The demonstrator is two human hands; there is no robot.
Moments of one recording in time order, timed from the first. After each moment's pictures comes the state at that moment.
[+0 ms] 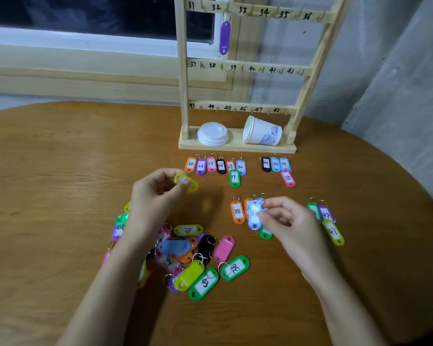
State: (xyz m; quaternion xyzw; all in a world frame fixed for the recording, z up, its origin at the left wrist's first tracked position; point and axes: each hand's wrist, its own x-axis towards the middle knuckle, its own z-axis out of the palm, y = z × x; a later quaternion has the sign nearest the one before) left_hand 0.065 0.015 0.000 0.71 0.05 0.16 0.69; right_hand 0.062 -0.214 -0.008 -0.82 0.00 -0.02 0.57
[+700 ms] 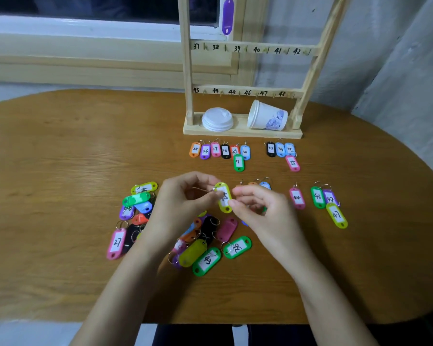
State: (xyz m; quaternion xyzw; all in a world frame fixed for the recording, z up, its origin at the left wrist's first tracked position) left_hand 0.037 -0.013 0.001 0.75 0.00 0.06 0.66; right_hand 0.046 -0.181 -0.006 -0.82 -0.11 0.00 0.56
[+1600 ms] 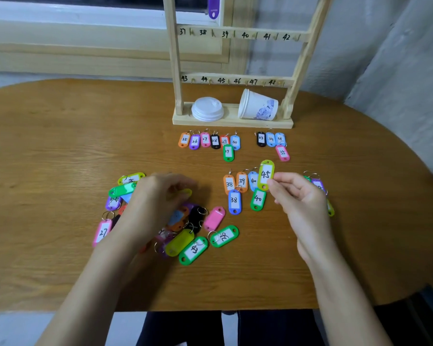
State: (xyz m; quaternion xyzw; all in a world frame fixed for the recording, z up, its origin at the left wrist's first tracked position) left_hand 0.037 0.008 -0.014 0.93 -0.05 0.12 0.34; right_hand 0.047 -0.230 -0.006 -0.74 0.04 -0.06 0.67
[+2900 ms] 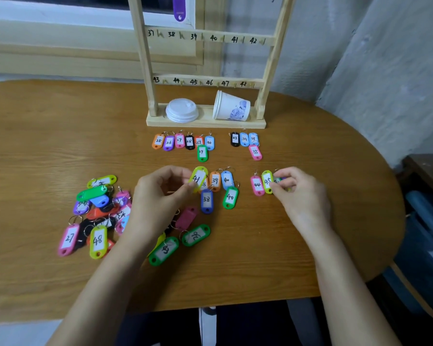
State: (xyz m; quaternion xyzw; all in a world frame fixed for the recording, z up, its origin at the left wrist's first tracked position) left_hand 0.037 -0.050 -0.013 0.77 0.03 0.10 0.62; right_hand 0.075 -0.290 -0.015 -0.94 0.07 -0.12 0.32
